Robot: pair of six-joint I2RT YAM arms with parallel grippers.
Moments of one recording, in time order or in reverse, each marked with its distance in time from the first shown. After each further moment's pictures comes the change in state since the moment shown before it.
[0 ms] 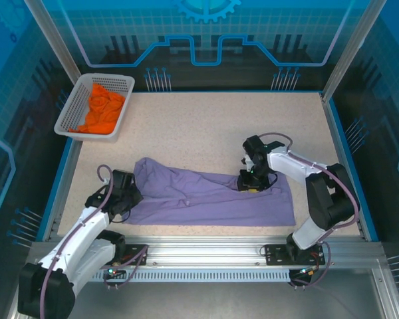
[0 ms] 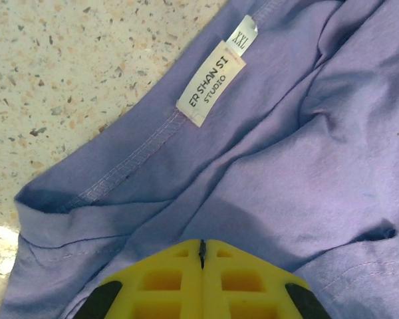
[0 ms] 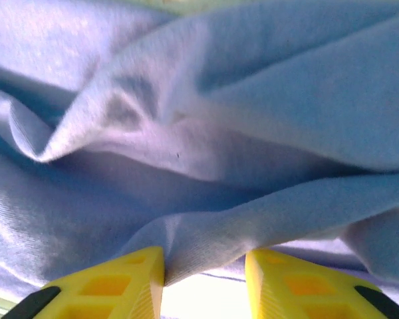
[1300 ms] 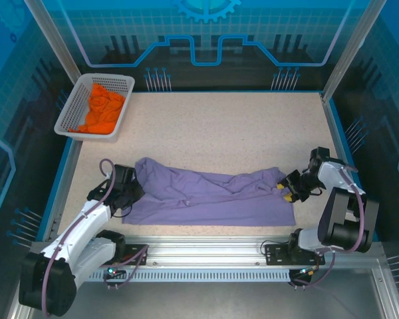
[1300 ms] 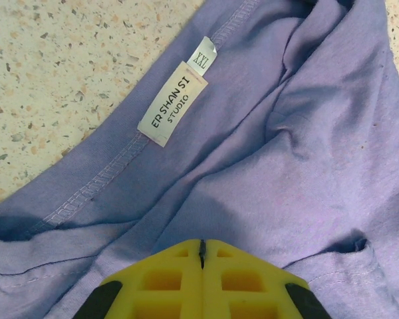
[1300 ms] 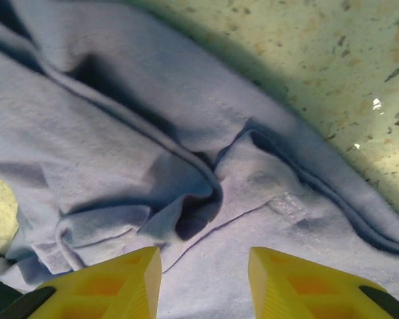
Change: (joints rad) left arm 0.006 0.081 0.043 0.048 0.026 0.018; right arm -0.710 -0.194 -0.229 -0.014 -0.207 0.287
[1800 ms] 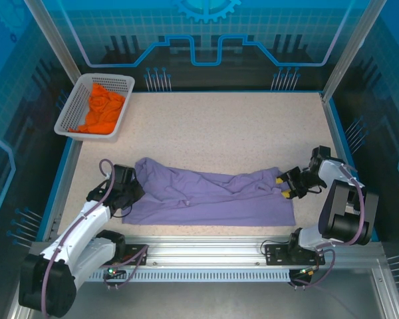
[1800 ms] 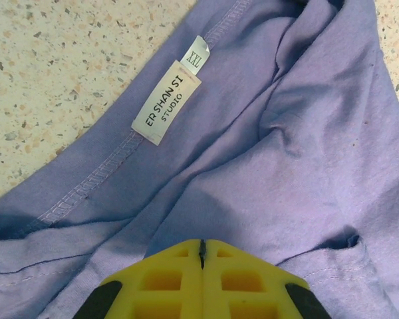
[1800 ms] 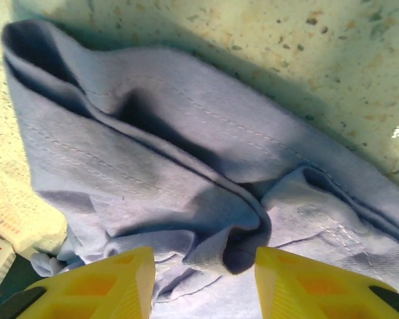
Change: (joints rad) left arm 0.000 -0.012 0.000 0.000 0.011 0.000; right arm -0.018 0.040 0.006 0.092 -0.089 0.079
